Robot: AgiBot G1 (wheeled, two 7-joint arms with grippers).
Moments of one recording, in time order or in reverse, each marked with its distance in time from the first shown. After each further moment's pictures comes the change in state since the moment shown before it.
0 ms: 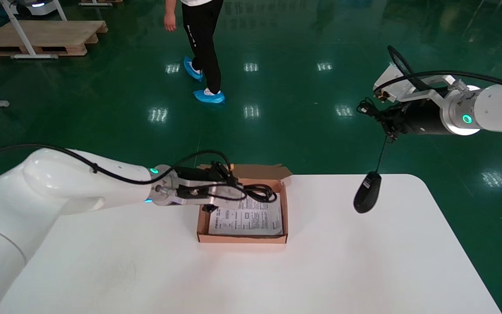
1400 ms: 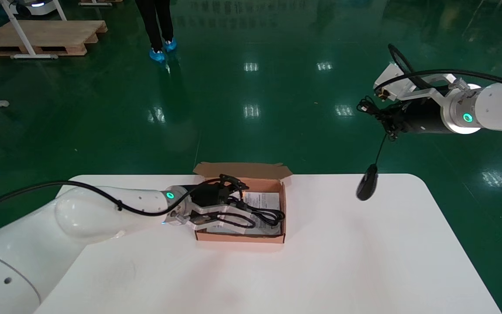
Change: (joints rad) left arm 0.052 -0.031 0.134 -0.025 -0.086 -0.216 0.034; right arm -0.007 0.002 -0.001 0.019 0.008 -0.003 -0.017
